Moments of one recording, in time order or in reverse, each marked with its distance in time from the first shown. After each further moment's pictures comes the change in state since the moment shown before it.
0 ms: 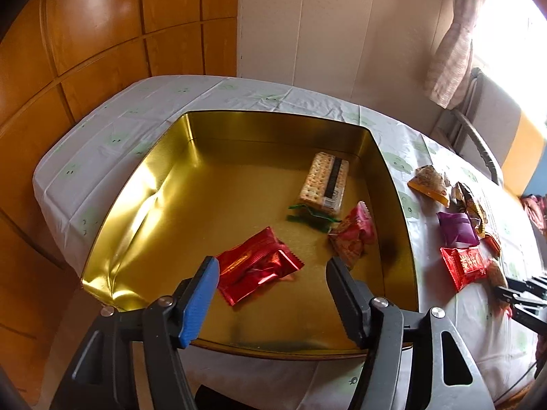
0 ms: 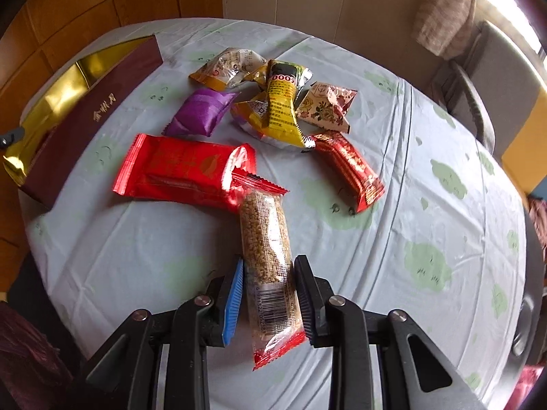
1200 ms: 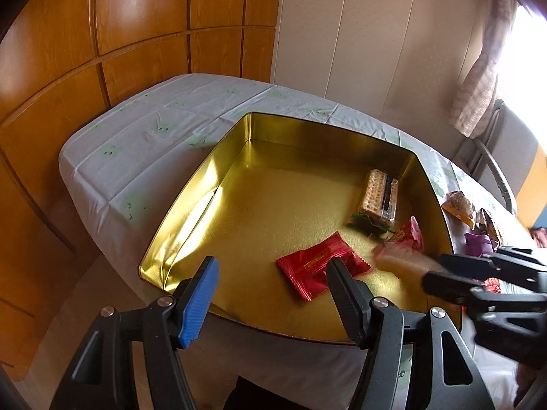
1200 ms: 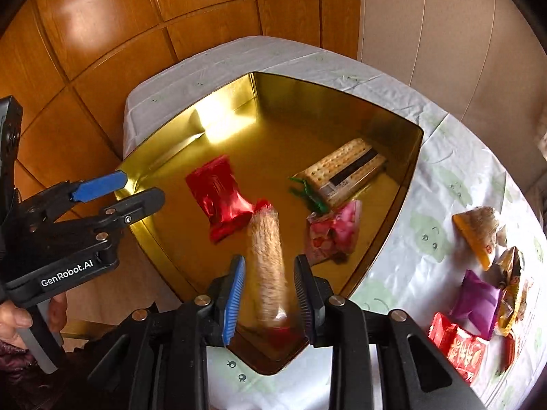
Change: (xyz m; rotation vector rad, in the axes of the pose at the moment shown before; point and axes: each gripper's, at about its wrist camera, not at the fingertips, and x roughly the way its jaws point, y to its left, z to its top) left arm -0.012 0.060 -0.014 -0.110 -0.043 0.051; right arm -0.005 0.244 0.099 -0.321 -0.108 0.309
